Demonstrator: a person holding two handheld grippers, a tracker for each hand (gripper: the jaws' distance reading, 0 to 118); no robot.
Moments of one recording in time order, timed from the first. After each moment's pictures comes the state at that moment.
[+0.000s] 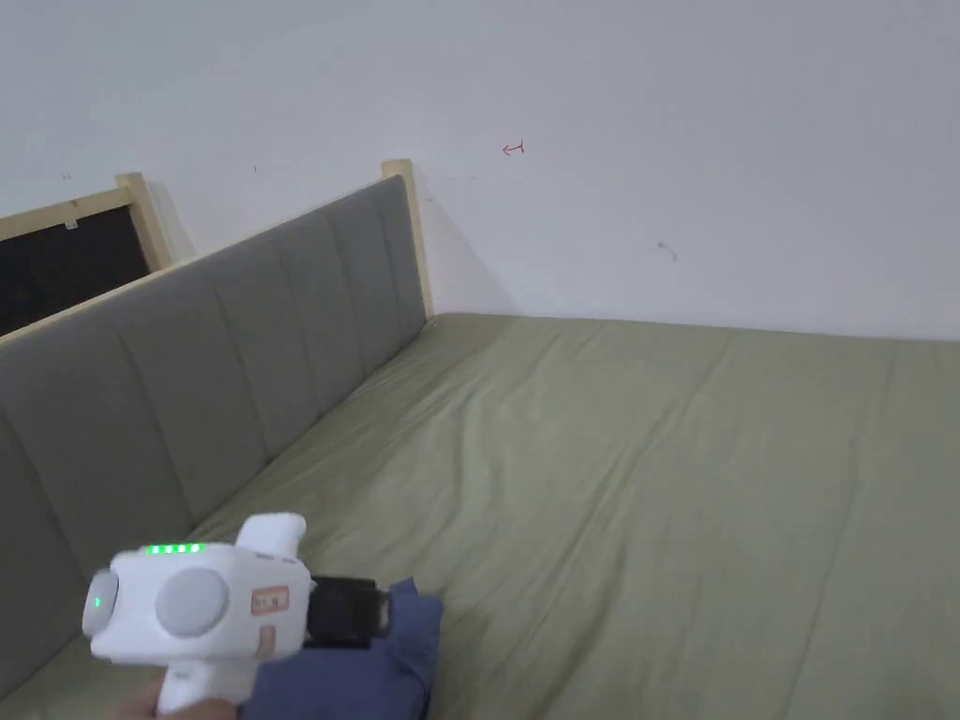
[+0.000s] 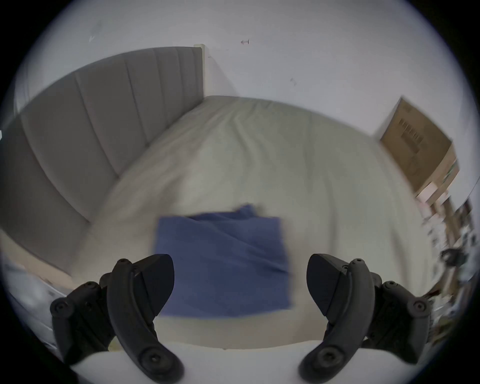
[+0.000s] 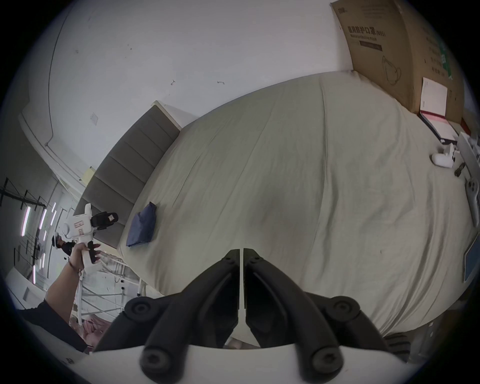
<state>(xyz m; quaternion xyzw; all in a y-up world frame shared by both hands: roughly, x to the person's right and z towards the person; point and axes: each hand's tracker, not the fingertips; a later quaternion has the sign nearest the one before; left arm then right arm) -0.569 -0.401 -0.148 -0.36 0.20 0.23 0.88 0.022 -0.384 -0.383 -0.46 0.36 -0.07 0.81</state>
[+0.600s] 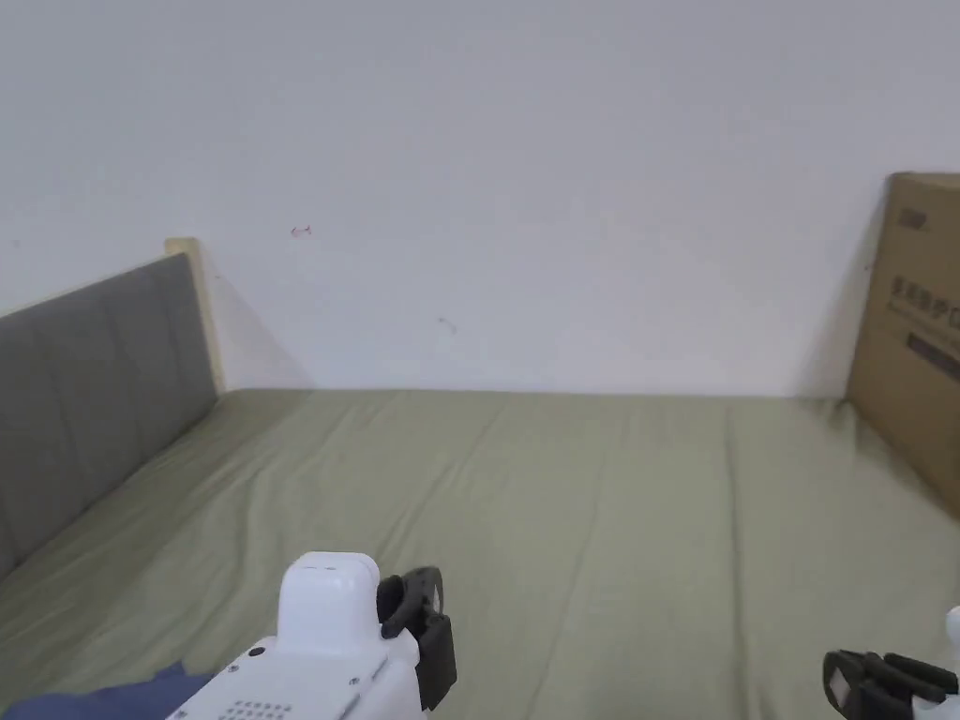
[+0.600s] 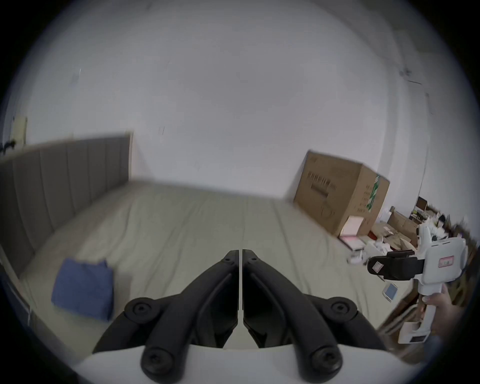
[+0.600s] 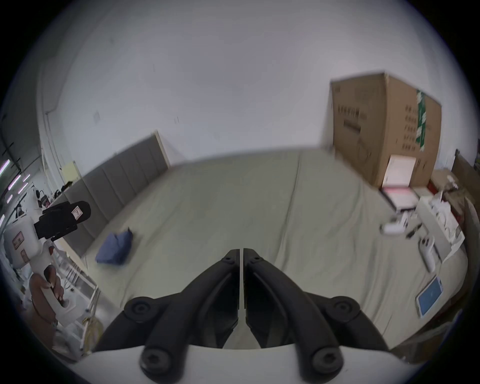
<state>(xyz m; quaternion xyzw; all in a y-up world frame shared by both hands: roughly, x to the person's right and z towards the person) -0.265 -0.305 -0.183 -0.05 0.11 0.06 0.99 0.062 -0.324 -0.331 -0.20 0.30 -0.03 0.93</state>
